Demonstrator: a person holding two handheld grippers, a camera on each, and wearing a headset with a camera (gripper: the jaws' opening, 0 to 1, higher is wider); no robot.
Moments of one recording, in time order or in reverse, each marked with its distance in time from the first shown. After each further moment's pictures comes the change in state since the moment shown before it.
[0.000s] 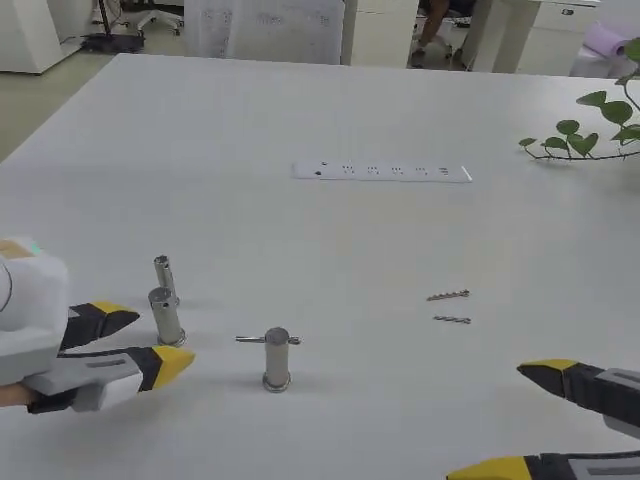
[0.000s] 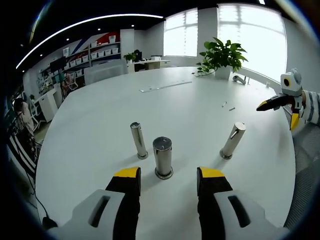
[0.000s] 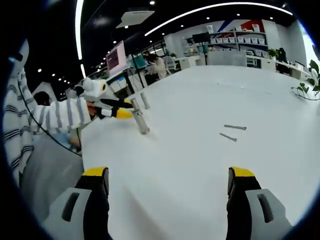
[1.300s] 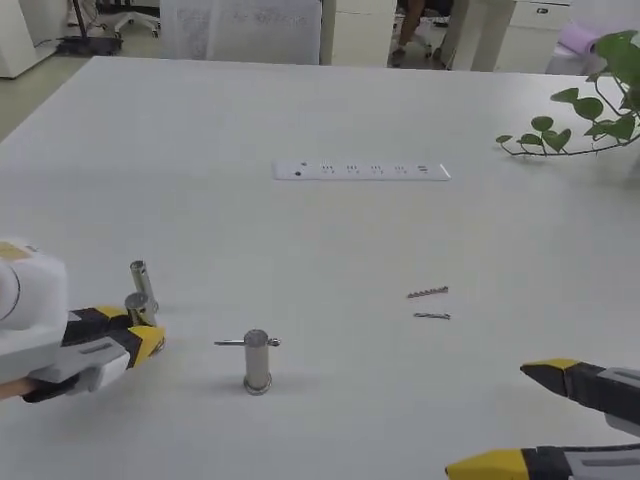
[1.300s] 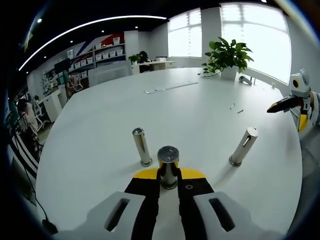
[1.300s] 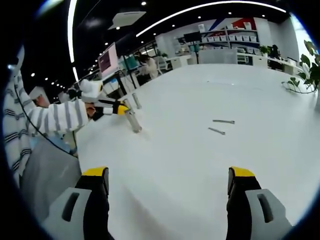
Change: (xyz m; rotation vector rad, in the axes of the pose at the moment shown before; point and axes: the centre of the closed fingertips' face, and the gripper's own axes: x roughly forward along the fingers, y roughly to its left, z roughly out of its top) left arm 0.014 0.007 0.007 -0.020 -0.010 0.042; right arm -0.013 -0.010 -0.005 0.042 -0.001 -0.057
